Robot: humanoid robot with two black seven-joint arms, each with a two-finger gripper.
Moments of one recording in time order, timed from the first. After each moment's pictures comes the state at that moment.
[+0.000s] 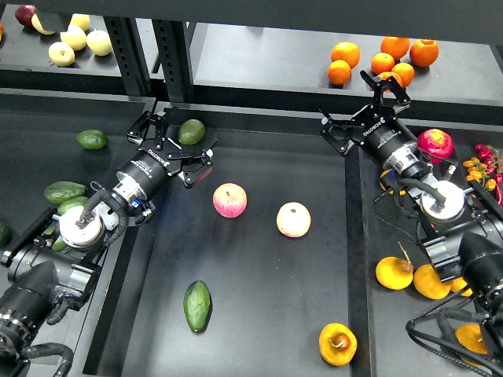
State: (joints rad) left arm -0.51 0.00 -1.31 -0.74 -0.11 -0.49 0.37; right arm 0.75 0.01 1.30 0.46 -0.10 0.58 -0.18
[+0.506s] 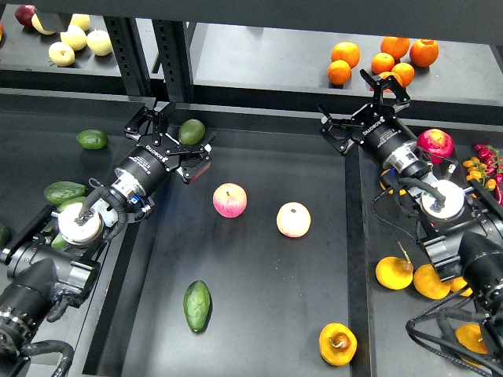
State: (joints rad) left arm -0.51 0.00 -1.32 -0.73 -0.11 -0.49 0.37; right arm 0.75 0.01 1.30 0.47 -0.10 0.58 -0.18
